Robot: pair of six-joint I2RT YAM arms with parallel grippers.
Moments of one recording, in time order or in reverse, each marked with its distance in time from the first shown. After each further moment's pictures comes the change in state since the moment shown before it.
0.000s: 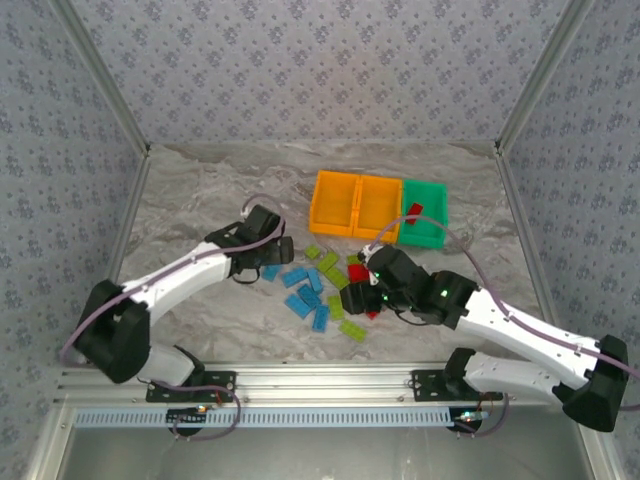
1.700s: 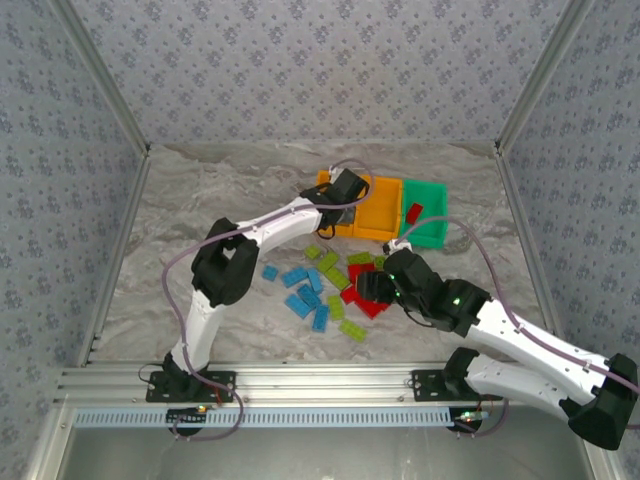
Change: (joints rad) left arm -0.154 0.751 0.851 0.063 -0.167 0.154; right arm -0.080 -0.114 -0.113 0.073 0.180 0.101
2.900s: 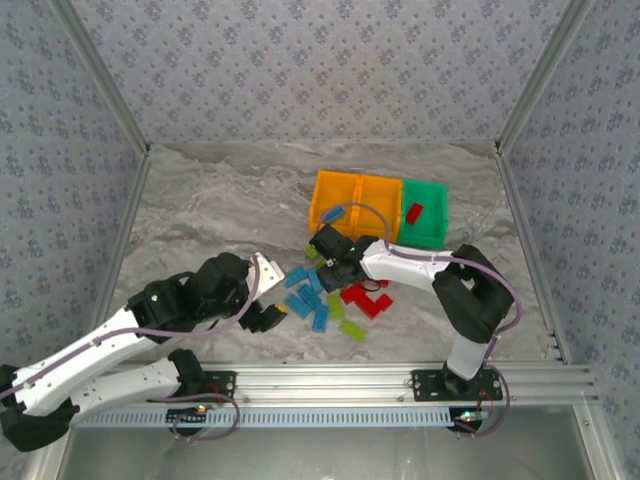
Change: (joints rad) left arm -0.215 -1.410 -0.915 -0.381 0.321 0.501; right arm -0.039 0.879 0.371 0.090 -0.042 -0.447
